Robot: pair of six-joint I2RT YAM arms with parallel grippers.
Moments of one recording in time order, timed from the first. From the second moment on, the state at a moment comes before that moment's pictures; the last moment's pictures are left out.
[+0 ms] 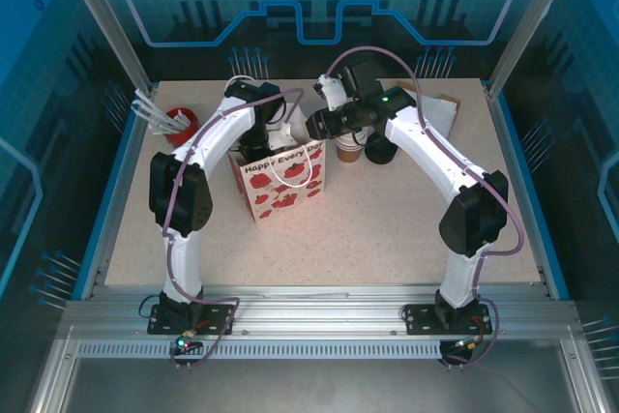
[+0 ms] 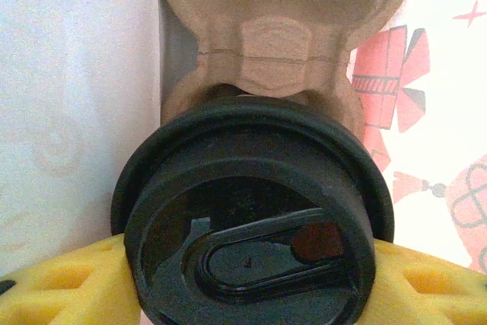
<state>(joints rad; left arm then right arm) -0.34 2.06 1.92 -1.49 0.04 0.57 0.52 1.86 1.85 -0.83 -0.35 0.14</state>
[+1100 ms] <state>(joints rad) -0.36 2.04 1.90 -1.44 0.02 0.57 0.52 1.86 1.85 -0.83 -0.35 0.14</state>
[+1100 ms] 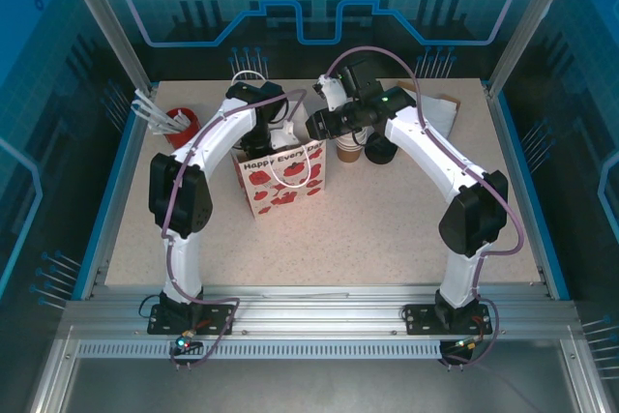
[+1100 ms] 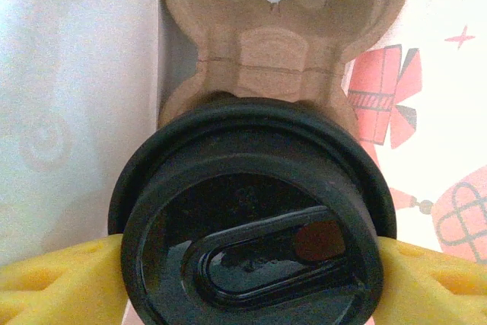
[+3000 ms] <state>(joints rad) -0.36 1.87 1.96 -1.44 0.09 0.54 0.52 1.87 1.85 -0.84 -0.35 0.14</state>
